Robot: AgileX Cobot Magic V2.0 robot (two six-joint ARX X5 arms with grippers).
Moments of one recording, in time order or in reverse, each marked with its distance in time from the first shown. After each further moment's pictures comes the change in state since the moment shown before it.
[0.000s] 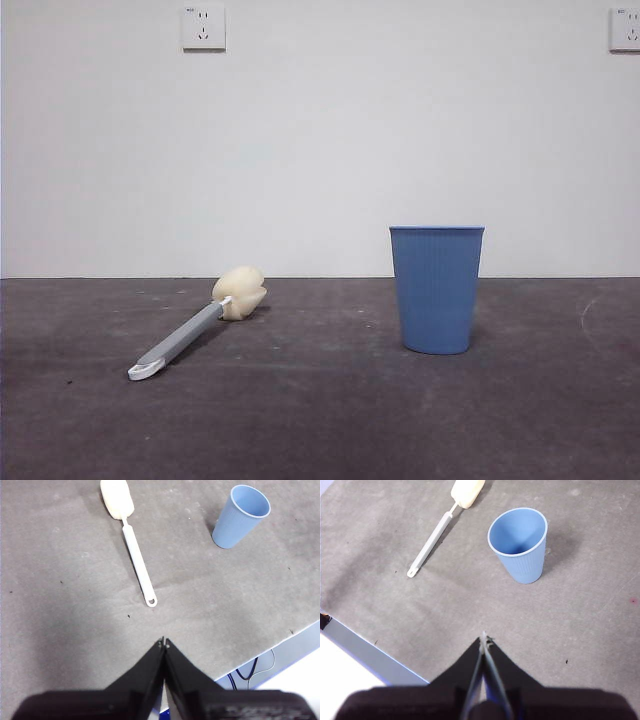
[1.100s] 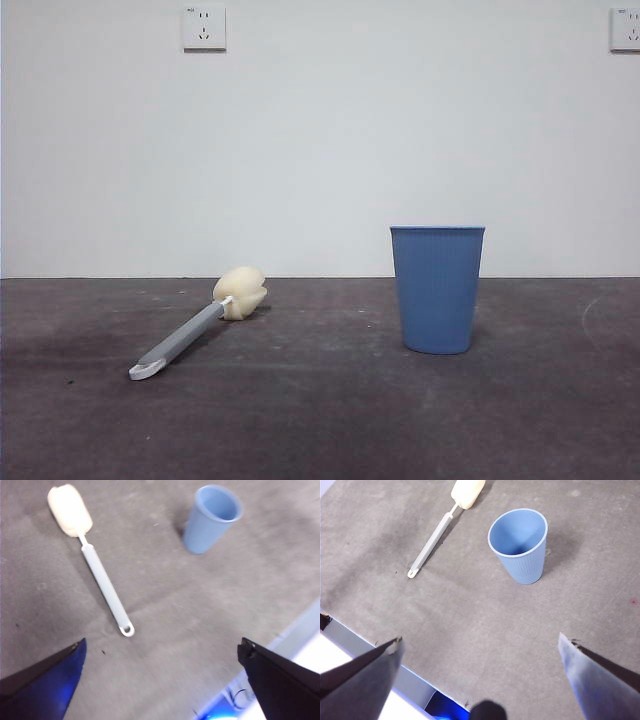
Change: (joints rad) left arm -0.243 0.252 0.001 0.263 -0.054 -0.063; right arm 0.000 0.000 0.000 0.002 -0.003 0.001
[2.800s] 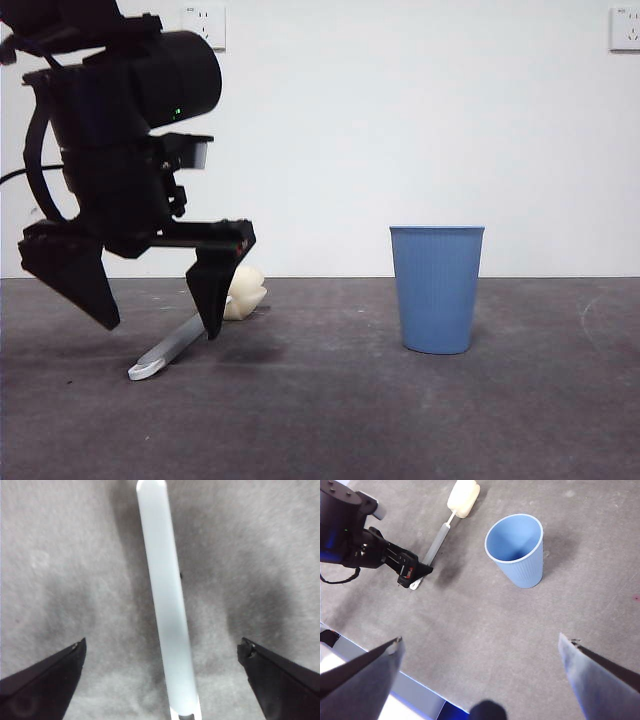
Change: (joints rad) left arm -0.306 0.790 0.000 0.472 -0.598 -0.384; right arm 0.000 0.005 0.000 0.030 0.000 0.087
